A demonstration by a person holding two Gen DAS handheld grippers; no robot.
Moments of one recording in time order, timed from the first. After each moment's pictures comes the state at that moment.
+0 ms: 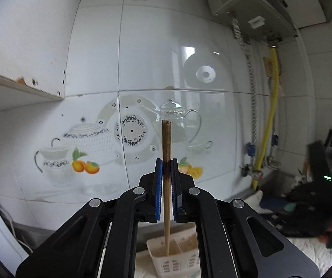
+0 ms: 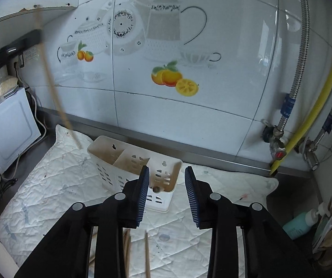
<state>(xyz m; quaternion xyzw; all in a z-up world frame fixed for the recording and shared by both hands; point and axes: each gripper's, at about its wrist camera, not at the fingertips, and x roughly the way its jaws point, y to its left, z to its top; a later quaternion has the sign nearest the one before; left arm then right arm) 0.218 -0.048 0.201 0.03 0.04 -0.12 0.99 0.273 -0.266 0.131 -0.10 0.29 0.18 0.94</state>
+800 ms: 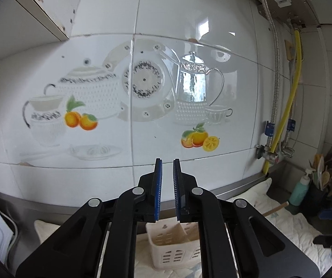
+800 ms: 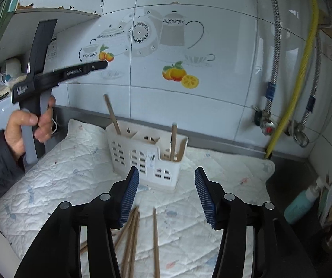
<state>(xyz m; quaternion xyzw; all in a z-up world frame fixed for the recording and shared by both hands) 0.266 -0.031 0.141 -0.01 0.10 -0.10 0.99 0.181 -0.288 0.094 -0.09 0.24 0.19 0.95</state>
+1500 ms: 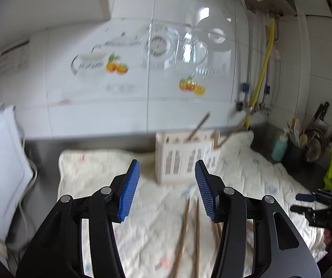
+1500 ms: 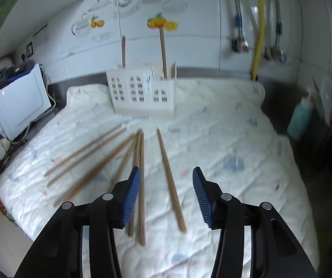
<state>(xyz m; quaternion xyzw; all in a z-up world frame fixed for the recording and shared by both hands) 0.085 0.020 0.061 -0.02 0.18 -0.11 0.98 0.083 -0.322 -0.024 -0.02 0.31 0.15 0.94</state>
